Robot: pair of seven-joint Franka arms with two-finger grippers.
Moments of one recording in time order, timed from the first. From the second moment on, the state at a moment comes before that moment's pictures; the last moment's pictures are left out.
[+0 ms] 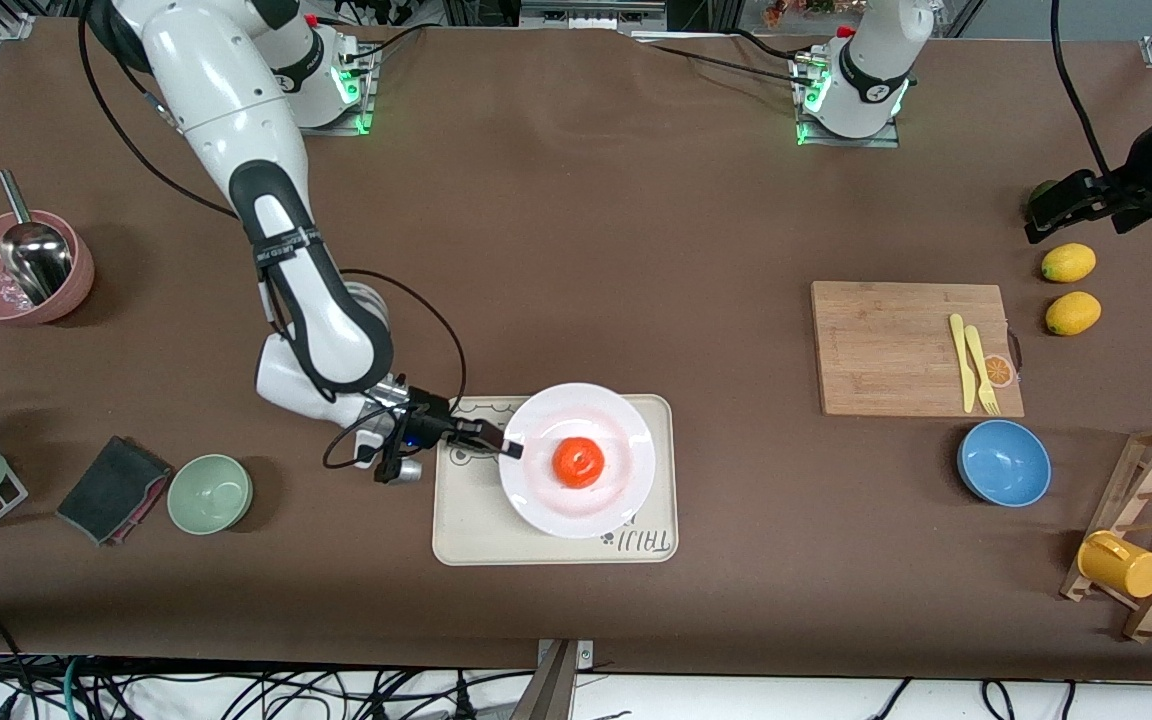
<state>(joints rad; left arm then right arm) 0.04 -0.03 -0.04 -1.60 0.00 1.52 -0.15 0.34 0.88 0.07 -1.42 1.47 2.42 -0.60</state>
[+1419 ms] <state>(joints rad) 0.04 -0.03 -0.04 -1.60 0.00 1.51 -0.15 0.34 0.93 0.03 -1.24 0.70 2.41 -0.21</state>
